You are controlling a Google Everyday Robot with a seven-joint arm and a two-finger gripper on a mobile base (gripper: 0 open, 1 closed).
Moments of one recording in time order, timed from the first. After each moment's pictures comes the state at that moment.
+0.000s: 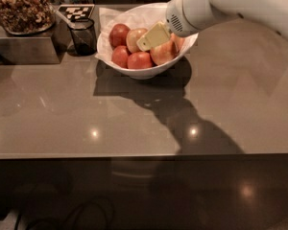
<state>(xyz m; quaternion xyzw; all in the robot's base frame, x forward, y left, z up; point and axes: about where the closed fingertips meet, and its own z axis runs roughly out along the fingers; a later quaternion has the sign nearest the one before) 0.649 -0.065 0.979 -0.35 0.82 0.04 0.45</state>
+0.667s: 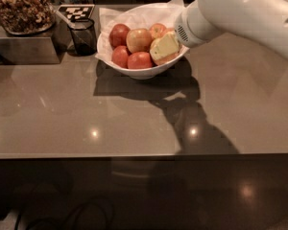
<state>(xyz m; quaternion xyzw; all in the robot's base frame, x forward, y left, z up) 0.644 -0.107 0.952 -0.28 0.87 -0.02 0.42</state>
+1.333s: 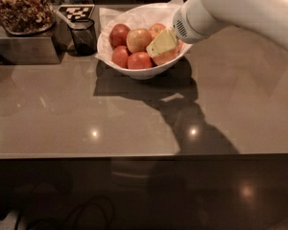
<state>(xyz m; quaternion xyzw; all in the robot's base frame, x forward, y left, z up) 0.642 -0.100 0.960 -0.27 0.87 0.00 0.41</state>
